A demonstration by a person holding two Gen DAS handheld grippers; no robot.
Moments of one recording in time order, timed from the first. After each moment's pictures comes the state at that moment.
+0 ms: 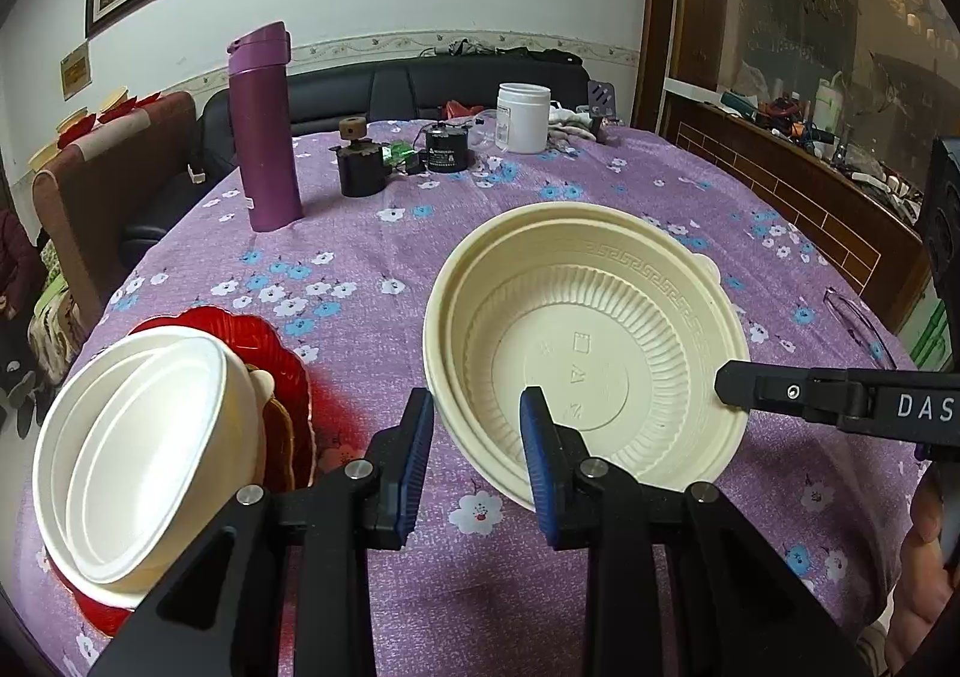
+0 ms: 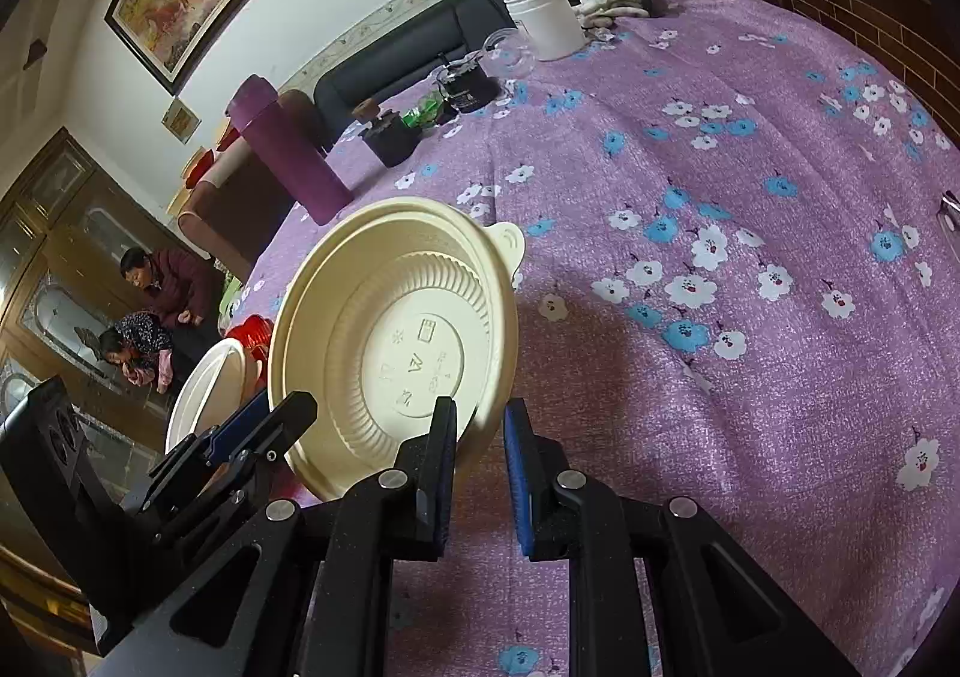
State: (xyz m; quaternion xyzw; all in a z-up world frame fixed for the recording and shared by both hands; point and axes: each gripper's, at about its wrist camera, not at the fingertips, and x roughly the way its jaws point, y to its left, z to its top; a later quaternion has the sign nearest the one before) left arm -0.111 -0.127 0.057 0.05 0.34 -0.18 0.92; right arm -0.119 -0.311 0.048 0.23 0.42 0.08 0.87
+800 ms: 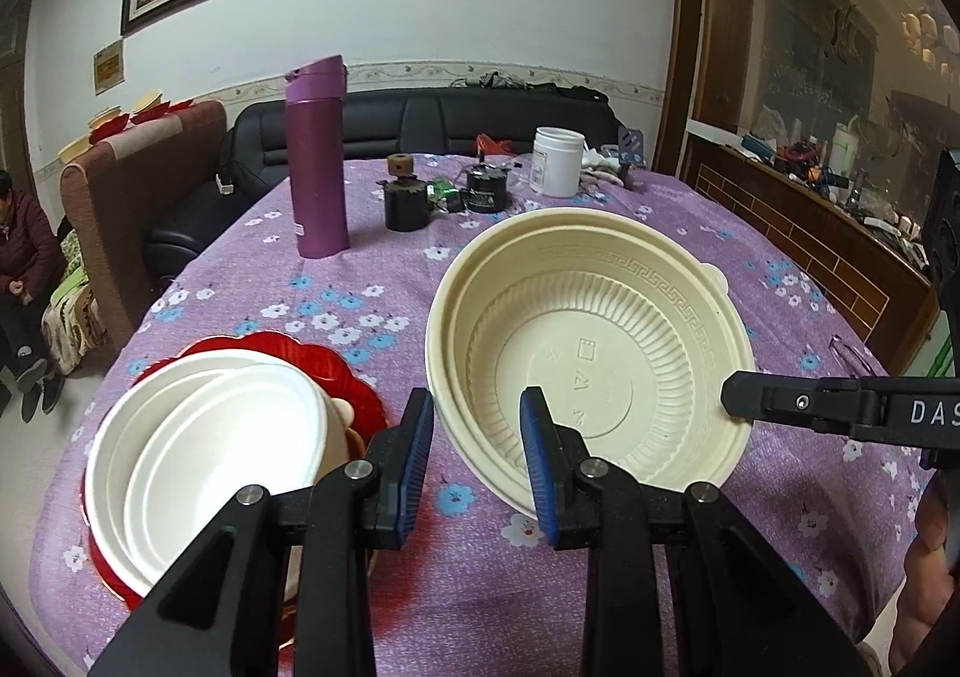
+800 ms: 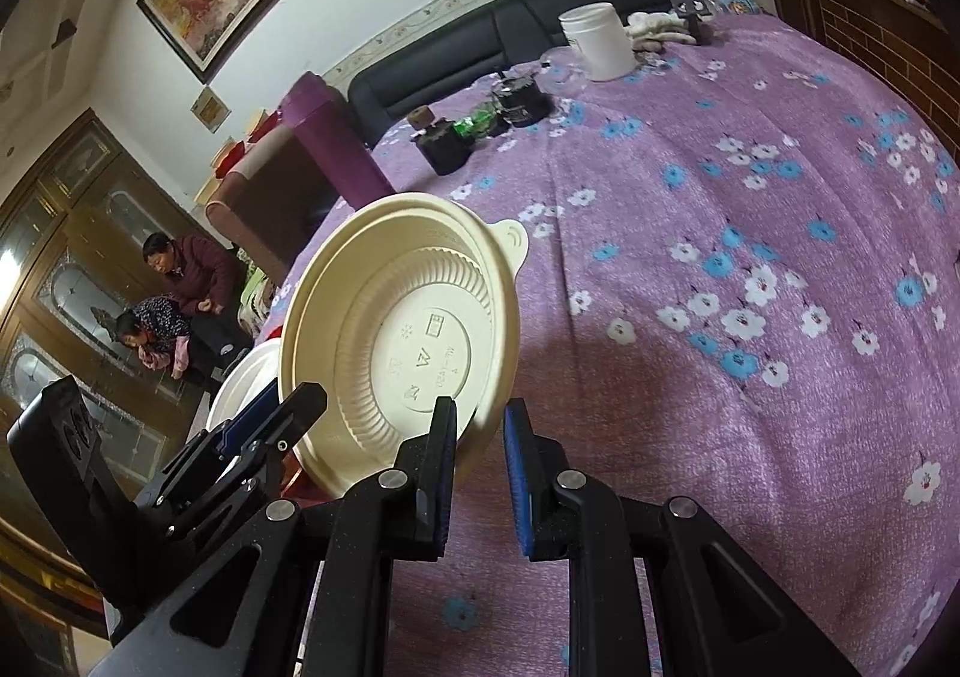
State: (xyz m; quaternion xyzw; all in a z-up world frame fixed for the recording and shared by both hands) left arm -0.117 -0.096 0.081 0.02 0.31 -0.15 0.94; right arm -0.116 -0.282 0.079 0.22 0.41 0.12 0.88
